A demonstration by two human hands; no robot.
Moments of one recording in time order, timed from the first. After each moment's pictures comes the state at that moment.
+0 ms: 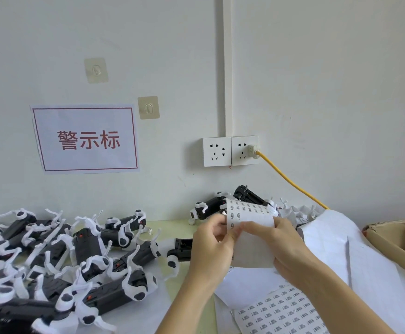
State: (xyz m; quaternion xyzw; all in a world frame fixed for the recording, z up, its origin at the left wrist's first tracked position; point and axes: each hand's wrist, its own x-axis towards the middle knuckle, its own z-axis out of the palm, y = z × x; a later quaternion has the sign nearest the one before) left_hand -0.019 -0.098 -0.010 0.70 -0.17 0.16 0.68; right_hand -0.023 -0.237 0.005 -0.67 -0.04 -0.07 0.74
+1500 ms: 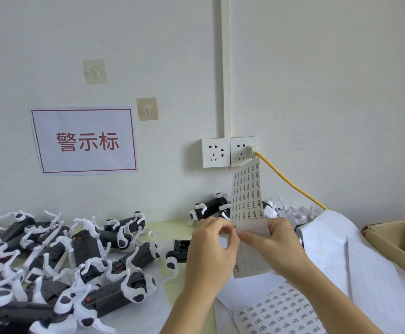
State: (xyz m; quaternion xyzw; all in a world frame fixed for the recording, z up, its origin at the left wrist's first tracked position) left_hand -0.018 -0.096 -0.015 0.80 -0.19 0.37 0.43; right_hand -0.029 -0.238 0.003 -0.74 -0.12 -0.13 0.65
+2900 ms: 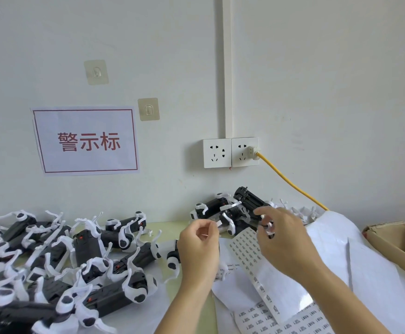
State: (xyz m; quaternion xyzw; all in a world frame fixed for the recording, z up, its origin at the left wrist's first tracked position) left_hand -0.010 -0.091 -0.015 0.70 -0.01 0.28 0.65; right_hand -0.022 -0.252 0.002 -0.91 -0.05 -0.28 0.31
